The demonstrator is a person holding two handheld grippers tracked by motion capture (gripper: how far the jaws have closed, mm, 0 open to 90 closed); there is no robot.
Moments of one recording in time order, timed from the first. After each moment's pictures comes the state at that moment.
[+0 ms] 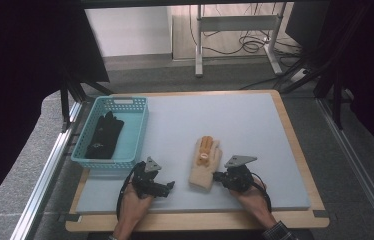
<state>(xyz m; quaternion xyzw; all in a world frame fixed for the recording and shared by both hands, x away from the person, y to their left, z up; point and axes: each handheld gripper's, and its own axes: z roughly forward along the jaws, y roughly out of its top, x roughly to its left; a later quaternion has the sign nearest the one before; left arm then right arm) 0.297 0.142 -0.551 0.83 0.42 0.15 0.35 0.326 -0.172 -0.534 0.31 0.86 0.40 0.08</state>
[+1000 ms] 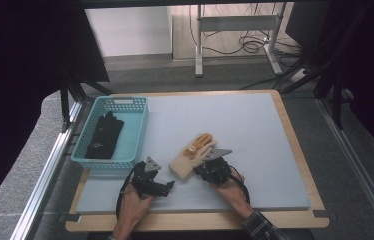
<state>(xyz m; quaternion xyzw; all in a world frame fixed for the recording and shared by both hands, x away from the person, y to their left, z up) 0.297 0.142 -0.550 0.82 0.42 0.15 0.35 0.346 -0.113 -0.536 0.29 0.87 0.40 0.10</state>
